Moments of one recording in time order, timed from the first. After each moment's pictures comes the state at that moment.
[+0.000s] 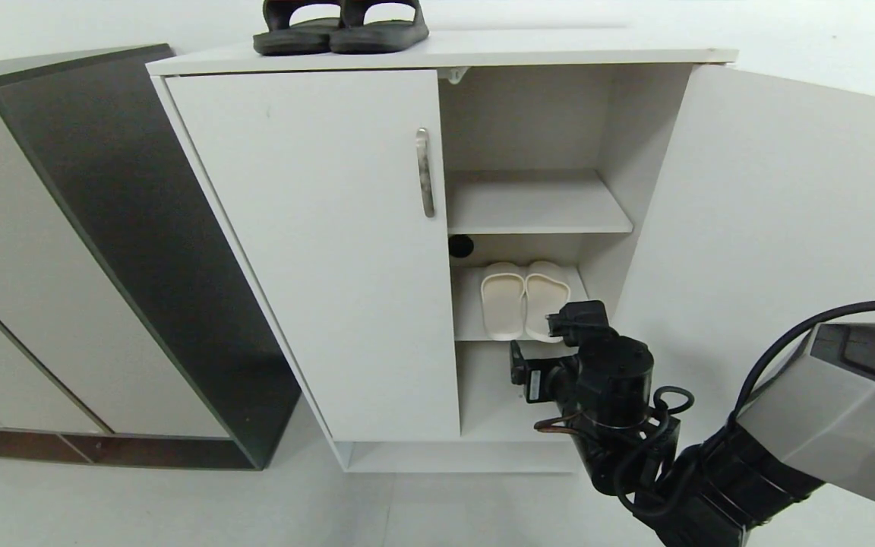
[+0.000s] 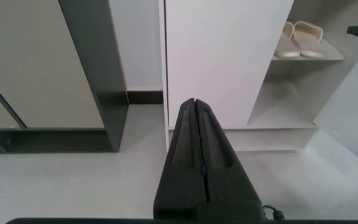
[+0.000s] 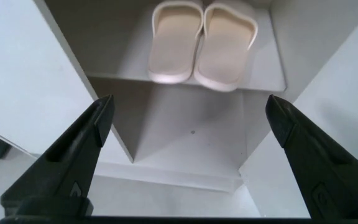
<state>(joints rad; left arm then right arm) 0.00 0.00 0.00 0.00 0.01 -0.01 0.78 2.13 -0.83 -1.23 -0.66 0.09</state>
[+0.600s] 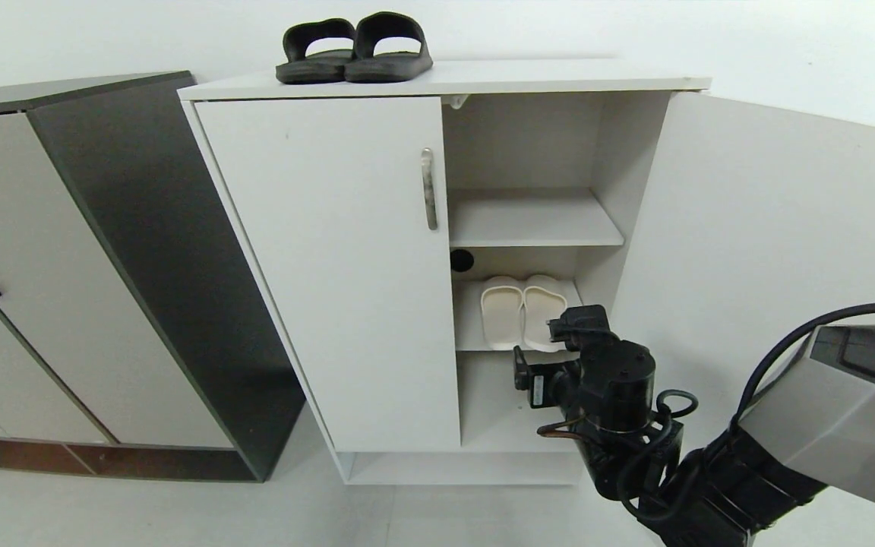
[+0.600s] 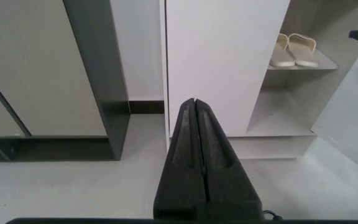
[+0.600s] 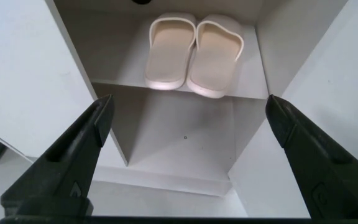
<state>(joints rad) 0.00 0.00 0.00 0.00 0.01 -0.01 0.78 2.13 -0.80 -1.23 -0.67 0.07</state>
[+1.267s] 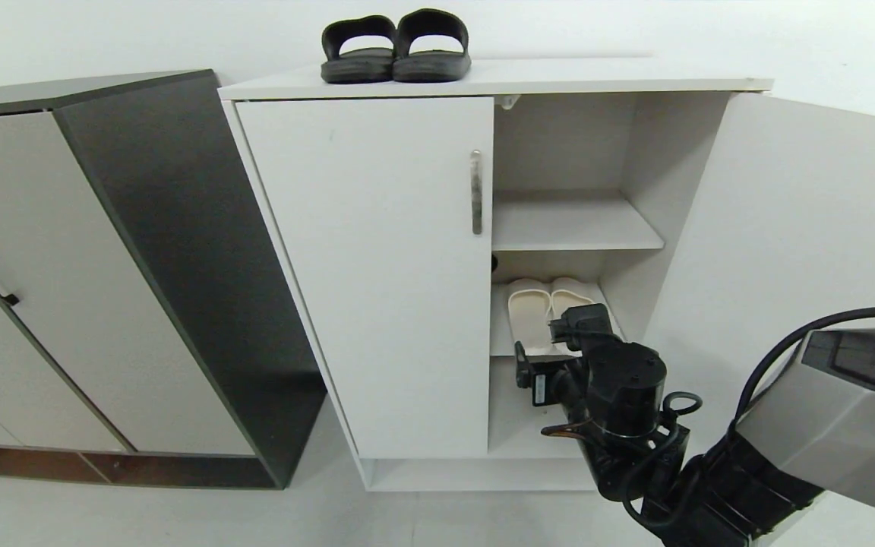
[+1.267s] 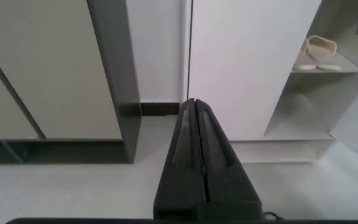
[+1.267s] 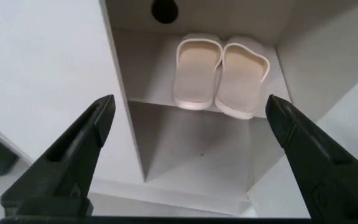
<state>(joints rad) 0.00 0.00 0.00 0.00 0.01 -0.01 0.78 2.13 -0.78 -1.32 -0.67 0.00</state>
